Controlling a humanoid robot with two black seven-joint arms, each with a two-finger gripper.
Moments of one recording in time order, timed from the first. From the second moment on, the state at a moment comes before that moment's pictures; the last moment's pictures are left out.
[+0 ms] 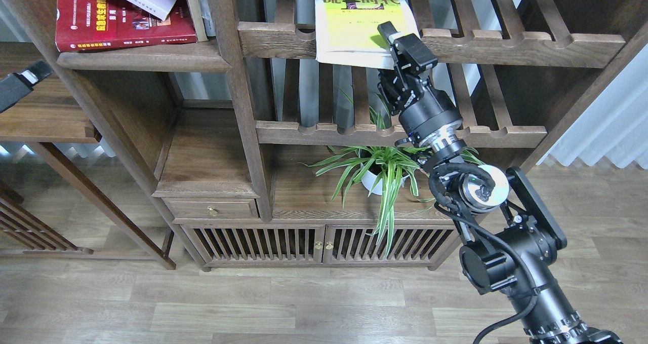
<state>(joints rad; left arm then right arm) -0.26 0.83 -1.32 -1.19 -0.09 -0.49 0.28 0.36 0.01 1.29 1.40 0.26 0.19 -0.08</state>
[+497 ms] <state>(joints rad) -0.26 0.83 -1.34 -1.14 -0.09 -0.49 0.28 0.05 0.01 1.26 1.53 0.32 0.43 -0.17</state>
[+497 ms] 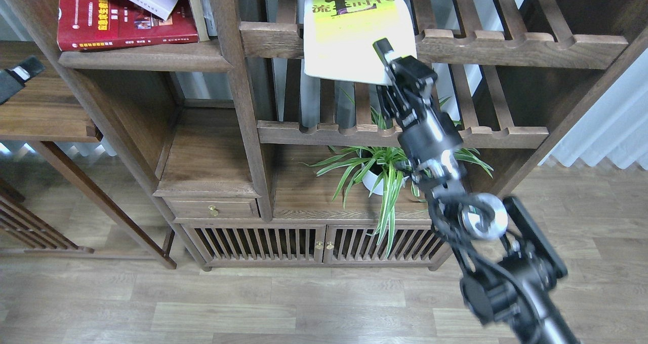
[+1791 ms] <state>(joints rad) 0.07 0.48 -0.69 -1.38 -0.80 -0.49 0.33 -0.34 -0.05 0.86 1.45 0.40 0.58 -0.37</state>
